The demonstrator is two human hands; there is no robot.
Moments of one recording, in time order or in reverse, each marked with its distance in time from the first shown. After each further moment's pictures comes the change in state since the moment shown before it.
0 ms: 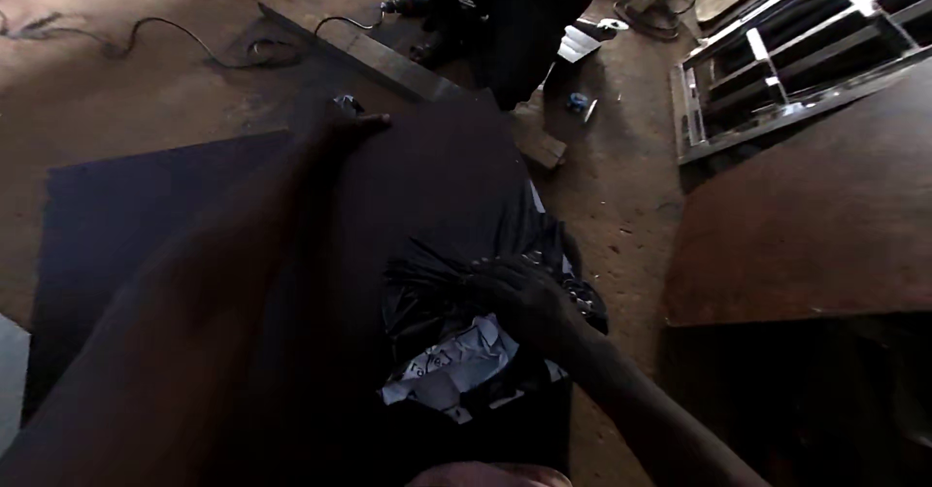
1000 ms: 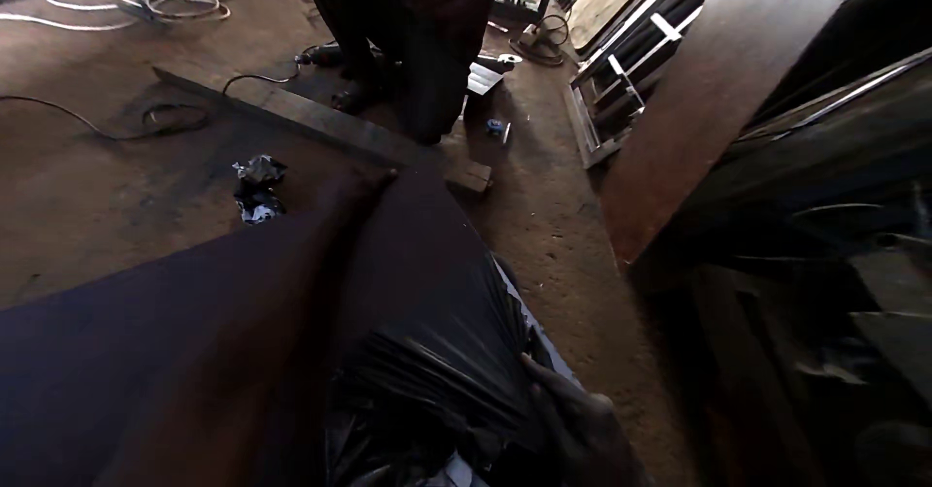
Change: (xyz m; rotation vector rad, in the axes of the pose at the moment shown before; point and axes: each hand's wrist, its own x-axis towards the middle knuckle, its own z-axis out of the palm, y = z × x) left_hand 0.003 0.102 0.094 0.091 -0.197 0.058; right_hand -0.098 -0.066 -0.061 0.321 0.189 0.884
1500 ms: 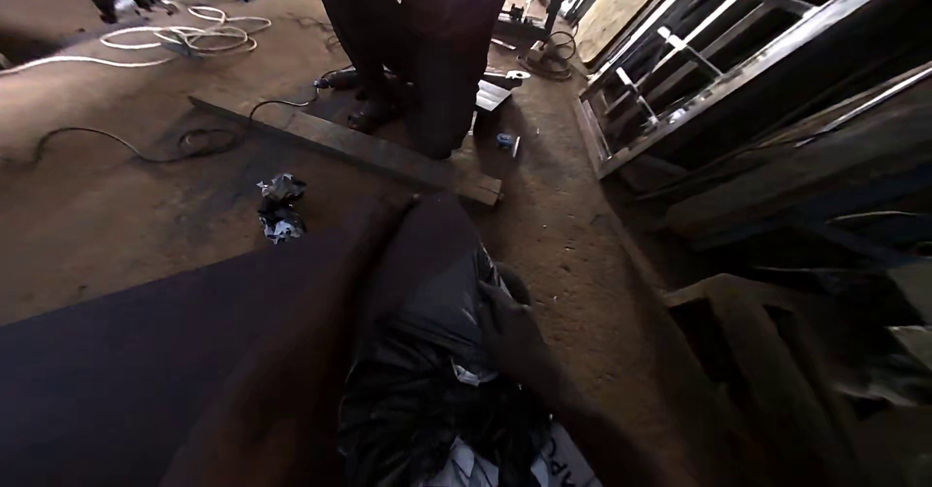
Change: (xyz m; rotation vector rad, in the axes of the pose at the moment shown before) left_hand -0.047 0.031 -0.001 -0.002 -0.055 -0.003; right_hand 0.120 -0.035 0.040 -0.146 -0.182 0.156
